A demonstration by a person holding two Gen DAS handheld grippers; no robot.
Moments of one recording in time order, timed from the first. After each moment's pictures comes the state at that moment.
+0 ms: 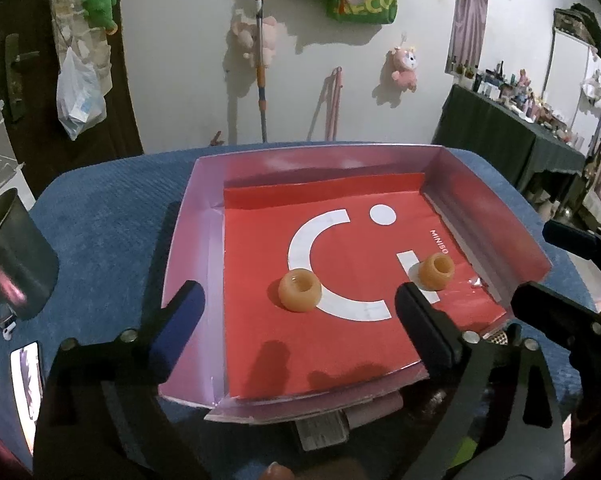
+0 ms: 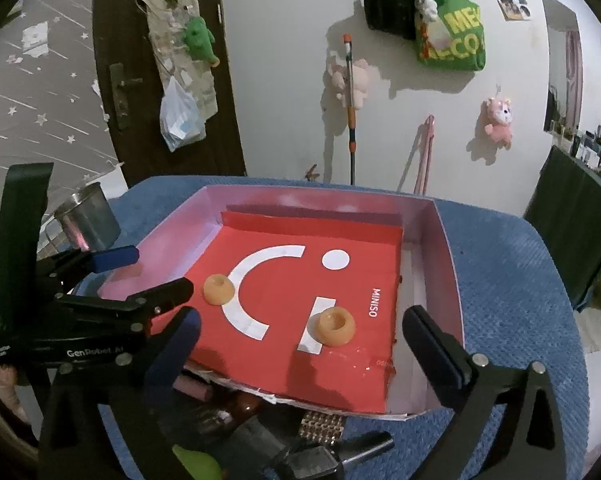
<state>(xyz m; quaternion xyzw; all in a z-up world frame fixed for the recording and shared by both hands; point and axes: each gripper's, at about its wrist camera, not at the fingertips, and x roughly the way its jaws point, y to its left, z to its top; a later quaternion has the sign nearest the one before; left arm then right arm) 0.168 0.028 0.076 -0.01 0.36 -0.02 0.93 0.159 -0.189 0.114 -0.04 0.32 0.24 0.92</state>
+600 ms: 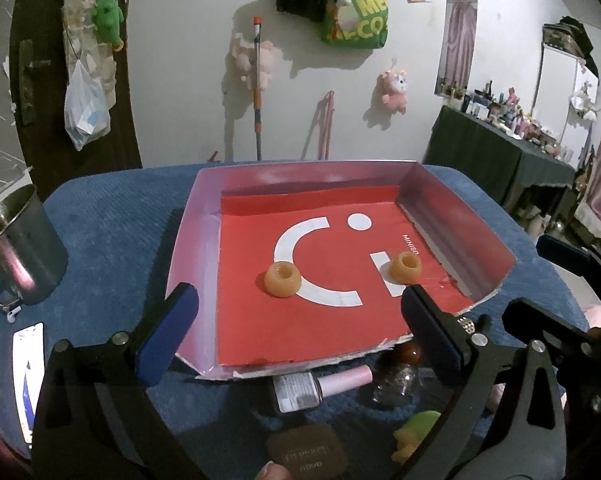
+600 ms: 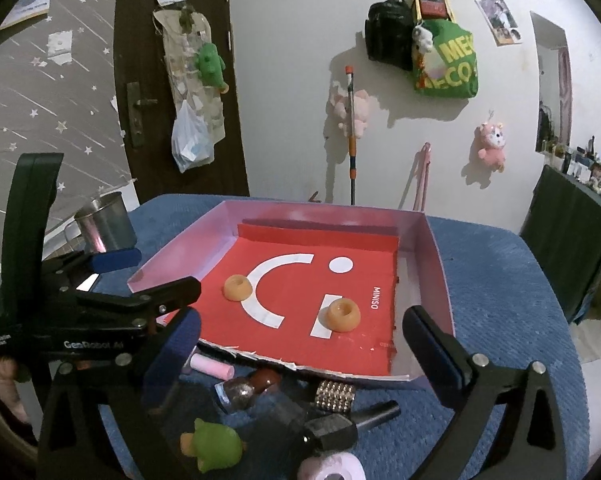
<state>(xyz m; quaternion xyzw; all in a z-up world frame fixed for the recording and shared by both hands) 0.119 0.017 0.088 -0.02 0.32 -0.03 0.95 0.105 -0.201 0.118 -0.03 0.27 0.23 0.93</state>
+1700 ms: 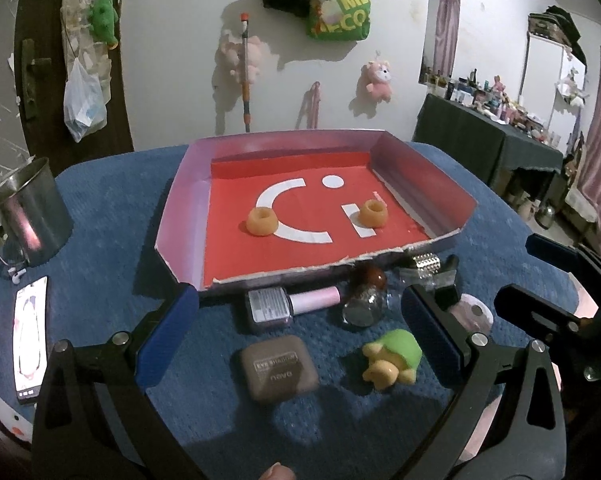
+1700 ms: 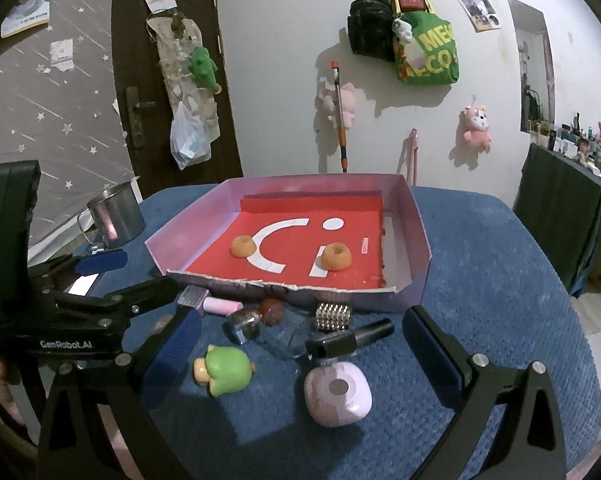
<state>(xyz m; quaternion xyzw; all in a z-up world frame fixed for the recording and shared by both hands) 0.055 0.001 0.073 -0.01 0.33 -0.05 0.94 0.047 -0.231 0.095 -0.01 0.28 0.23 0.93</state>
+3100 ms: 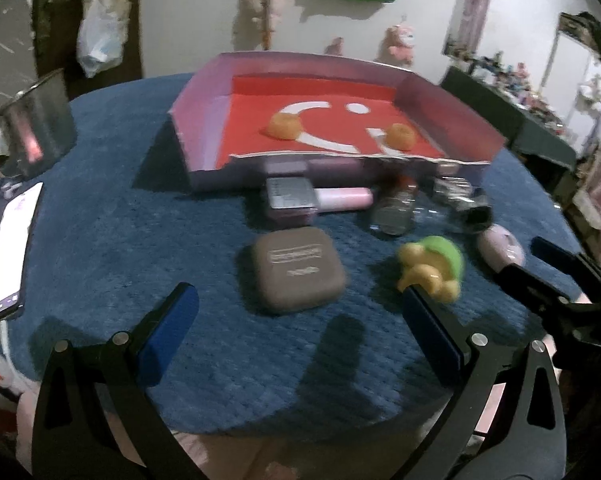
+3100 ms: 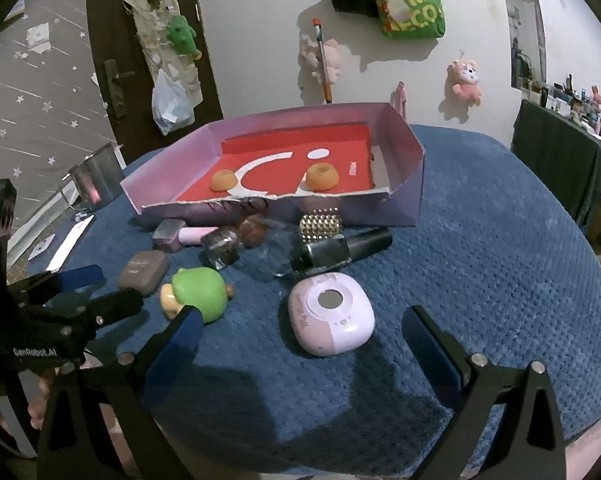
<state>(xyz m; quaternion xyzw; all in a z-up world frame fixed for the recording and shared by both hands) 0.029 0.017 0.015 -0.05 0.40 -0.01 0.91 0.042 -0.239 0.039 0.00 0.35 0.20 0.92</state>
